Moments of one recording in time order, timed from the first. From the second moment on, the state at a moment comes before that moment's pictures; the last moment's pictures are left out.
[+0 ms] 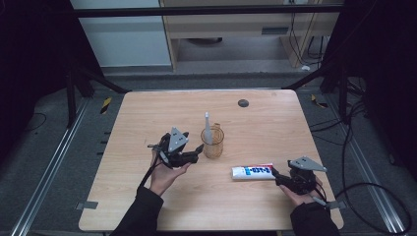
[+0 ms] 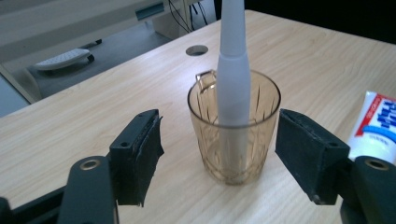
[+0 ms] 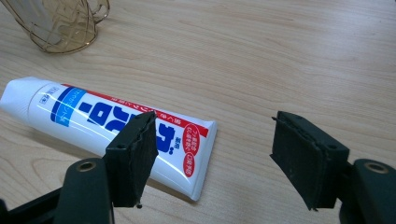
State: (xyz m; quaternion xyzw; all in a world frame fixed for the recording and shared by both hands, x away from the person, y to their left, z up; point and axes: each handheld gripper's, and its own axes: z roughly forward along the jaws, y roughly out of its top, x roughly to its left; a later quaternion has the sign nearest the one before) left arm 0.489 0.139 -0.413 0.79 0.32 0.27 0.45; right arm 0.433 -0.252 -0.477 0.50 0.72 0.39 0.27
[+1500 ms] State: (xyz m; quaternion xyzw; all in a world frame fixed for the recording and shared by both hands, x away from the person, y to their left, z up) left arm 0.421 0.277 -0.462 0.77 0.45 0.25 0.37; right arm 0.457 -0.240 -0.475 0.50 0.74 0.38 0.24
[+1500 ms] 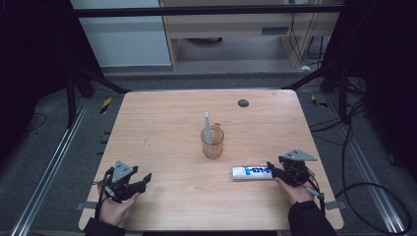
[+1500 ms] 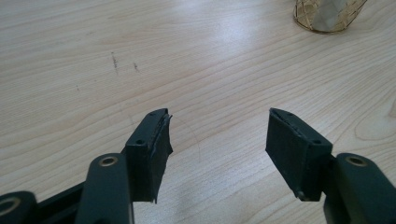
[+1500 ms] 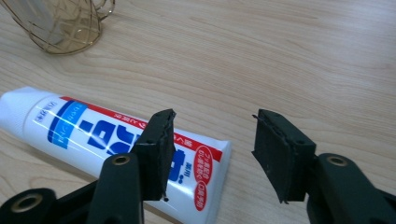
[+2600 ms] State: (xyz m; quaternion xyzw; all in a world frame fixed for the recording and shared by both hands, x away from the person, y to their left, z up) left arm 0.428 0.288 -0.468 0.75 0.48 0.28 0.36; right arm 0.488 -0.156 -0.468 0.46 0.77 0.41 0.15
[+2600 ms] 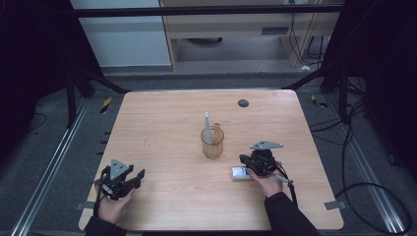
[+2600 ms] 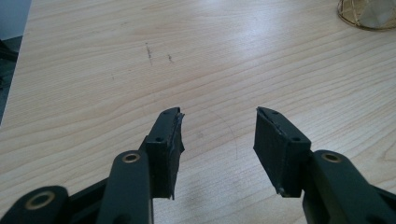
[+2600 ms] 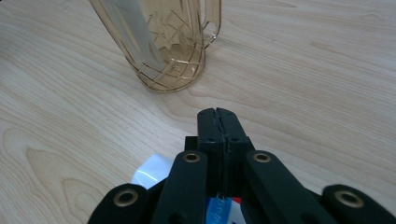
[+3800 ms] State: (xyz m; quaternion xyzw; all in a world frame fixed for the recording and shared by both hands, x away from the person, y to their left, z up) left arm 0.428 0.288 -0.469 0.76 0.49 0.26 0.35; right arm 0.478 -0.145 -0.480 0.44 0.81 0.38 0.12
